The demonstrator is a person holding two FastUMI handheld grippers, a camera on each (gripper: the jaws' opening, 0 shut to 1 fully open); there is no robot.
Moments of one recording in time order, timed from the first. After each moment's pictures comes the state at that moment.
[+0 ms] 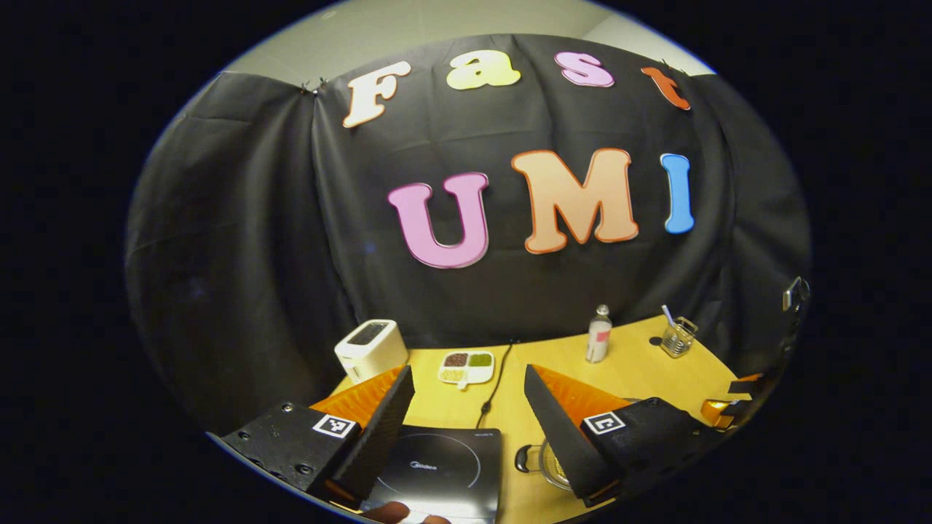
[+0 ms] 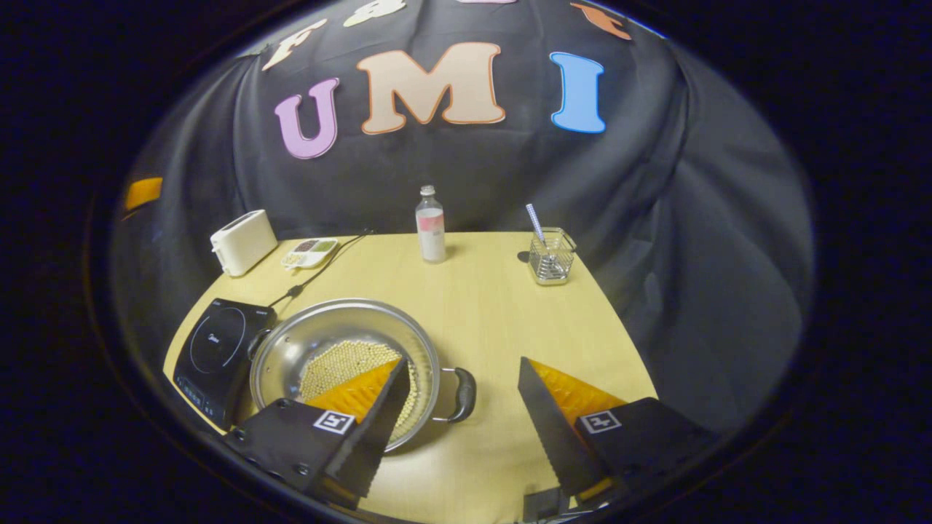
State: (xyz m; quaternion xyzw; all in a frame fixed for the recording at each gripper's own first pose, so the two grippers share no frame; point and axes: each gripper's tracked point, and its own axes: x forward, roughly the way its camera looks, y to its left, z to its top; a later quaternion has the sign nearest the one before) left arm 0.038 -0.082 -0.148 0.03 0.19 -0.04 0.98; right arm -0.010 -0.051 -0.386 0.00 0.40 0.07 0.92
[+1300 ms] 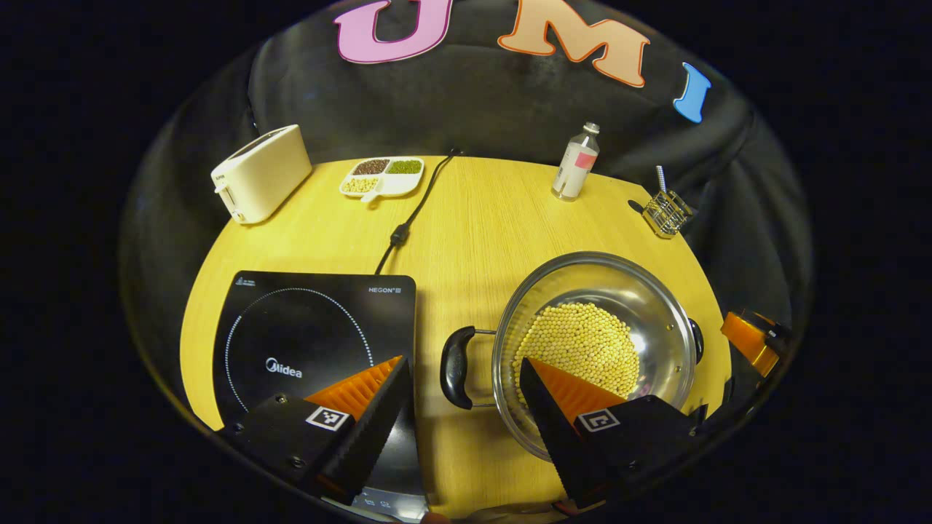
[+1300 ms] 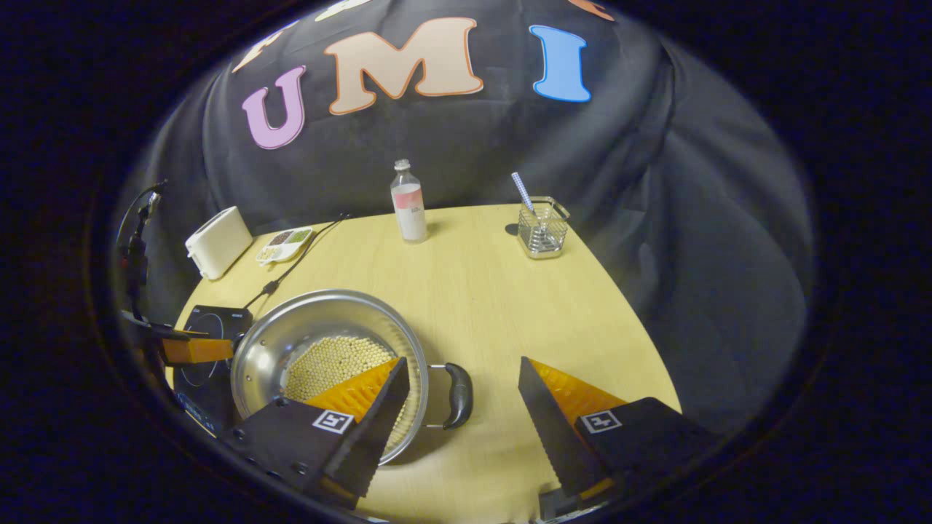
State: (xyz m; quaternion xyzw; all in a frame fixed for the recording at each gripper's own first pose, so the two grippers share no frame) left arm 0.005 -0.144 -0.387 -0.06 0.51 -0.13 0.85; right arm 0.001 -0.053 -0.428 0.02 0.45 0.03 0.89
